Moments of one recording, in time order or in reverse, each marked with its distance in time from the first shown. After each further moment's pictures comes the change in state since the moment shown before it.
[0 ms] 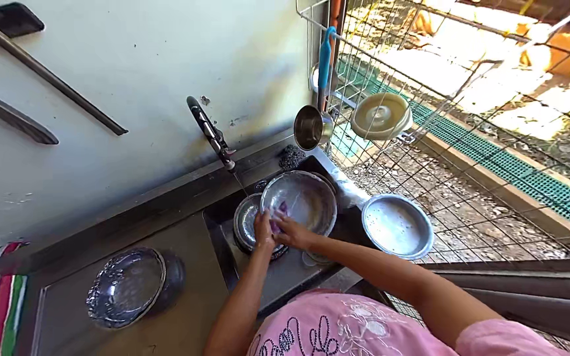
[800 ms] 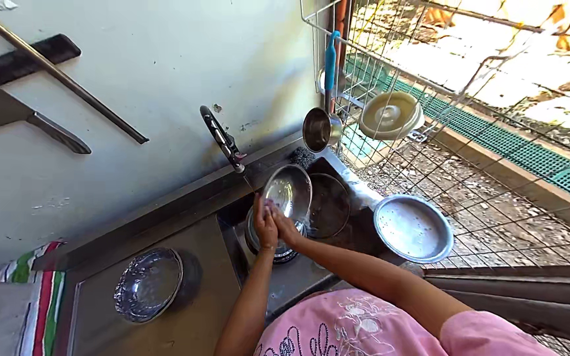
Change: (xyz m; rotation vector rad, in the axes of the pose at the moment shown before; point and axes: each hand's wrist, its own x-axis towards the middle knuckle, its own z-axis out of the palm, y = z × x) left_hand 0.011 0.009 -0.027 0.401 0.031 0.791; right_hand 0.046 -0.029 0.041 0.638 0.401 -0.083
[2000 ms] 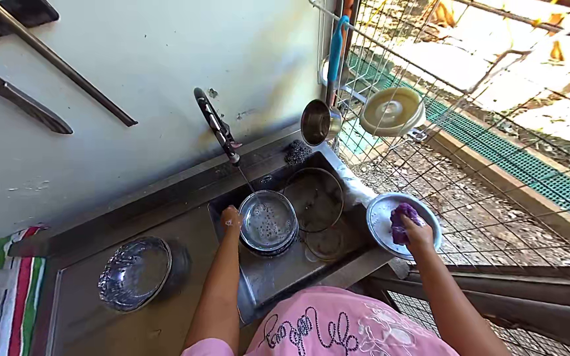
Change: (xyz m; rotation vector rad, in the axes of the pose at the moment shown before) left_hand 0.058 -0.097 -0.054 0.974 -0.499 -0.676; right_hand -0.156 -0.004 -0.276 -0.075 1.066 0.491
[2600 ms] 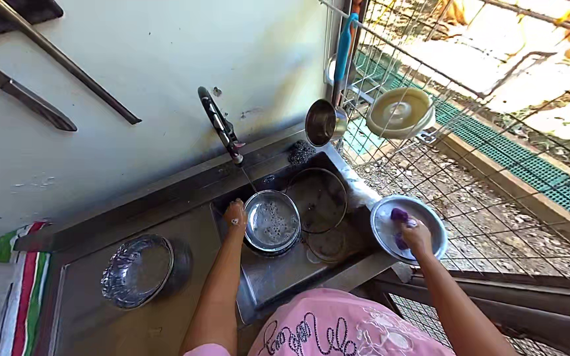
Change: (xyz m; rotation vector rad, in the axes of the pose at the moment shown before) left_hand -0.008 0.014 -0.007 0.140 0.056 0.159; right_hand 0.020 0.008 -0.005 -0.771 -0.159 -0.222
